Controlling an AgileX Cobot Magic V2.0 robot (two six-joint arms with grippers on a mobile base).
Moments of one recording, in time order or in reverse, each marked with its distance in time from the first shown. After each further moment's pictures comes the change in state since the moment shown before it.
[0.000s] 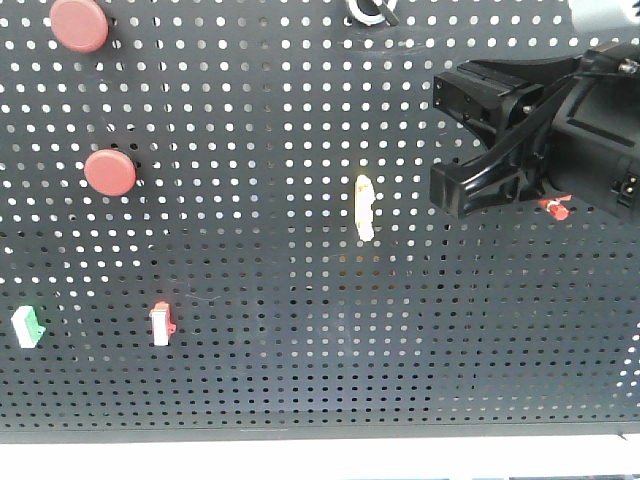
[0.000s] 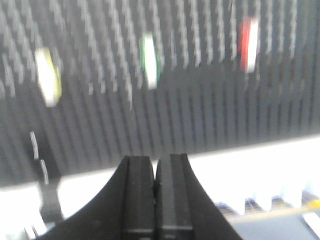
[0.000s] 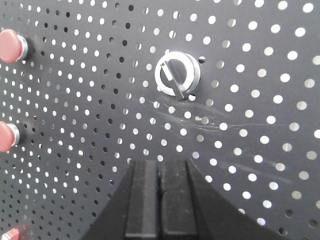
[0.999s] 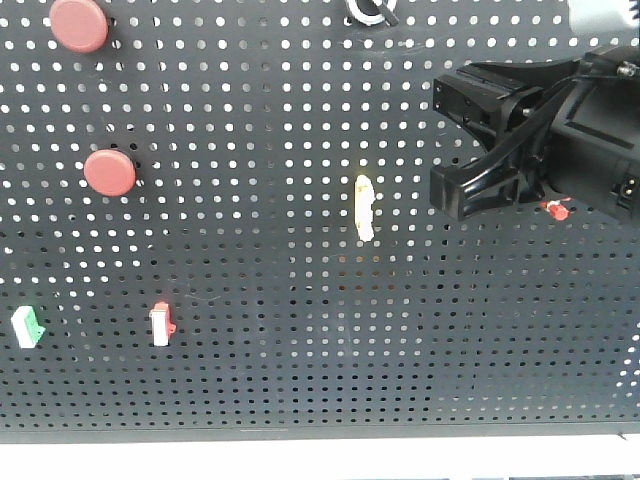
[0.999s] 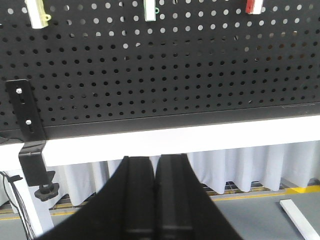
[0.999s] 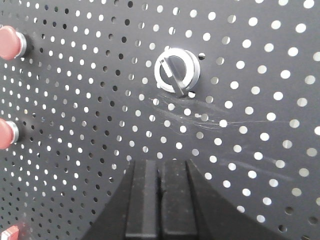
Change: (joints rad) left arm 0.000 -0.033 0.013 -0.045 0.090 -0.022; right arm 0.000 0.002 0.001 -0.003 0.008 -0.003
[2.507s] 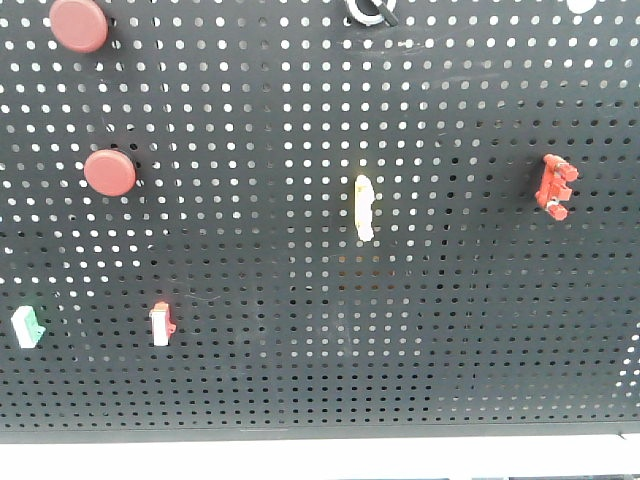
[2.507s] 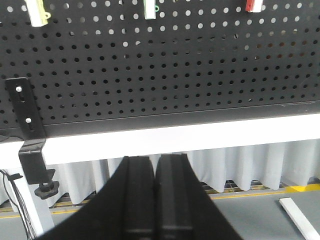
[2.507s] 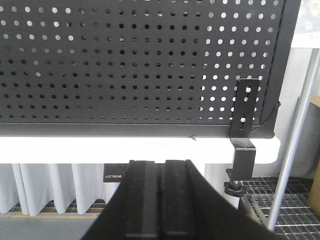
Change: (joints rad) left arm 0.000 0.000 0.000 -0.001 0.005 -0.001; right arm -0.580 -1.146 1.285 0.291 0.033 -0.100
